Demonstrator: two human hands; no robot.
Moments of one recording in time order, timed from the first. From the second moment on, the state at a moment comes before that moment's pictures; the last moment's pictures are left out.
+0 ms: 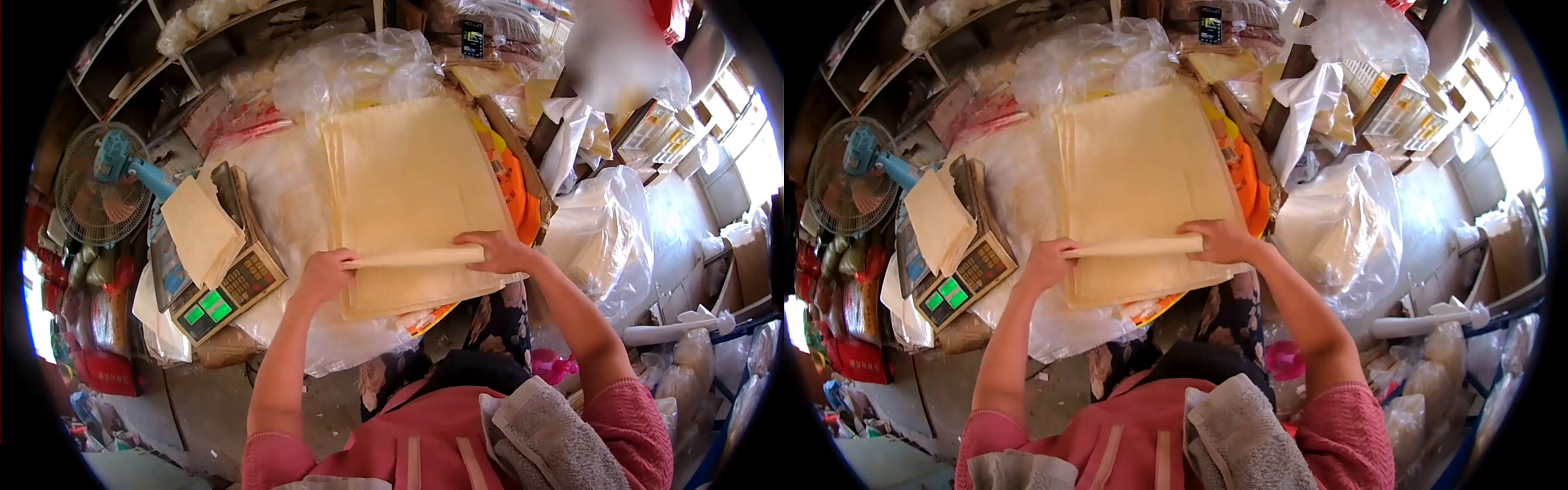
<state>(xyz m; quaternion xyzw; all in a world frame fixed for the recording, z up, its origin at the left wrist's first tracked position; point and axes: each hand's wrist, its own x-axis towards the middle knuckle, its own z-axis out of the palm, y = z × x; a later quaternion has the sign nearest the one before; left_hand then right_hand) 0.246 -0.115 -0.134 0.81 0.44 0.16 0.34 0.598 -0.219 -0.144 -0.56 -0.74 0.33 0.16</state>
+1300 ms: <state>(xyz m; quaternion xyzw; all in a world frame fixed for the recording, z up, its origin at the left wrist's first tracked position) 0.297 -0.094 -0.187 0.70 0.39 0.05 0.59 0.505 -0.221 -0.158 -0.60 -0.20 0.55 0.54</state>
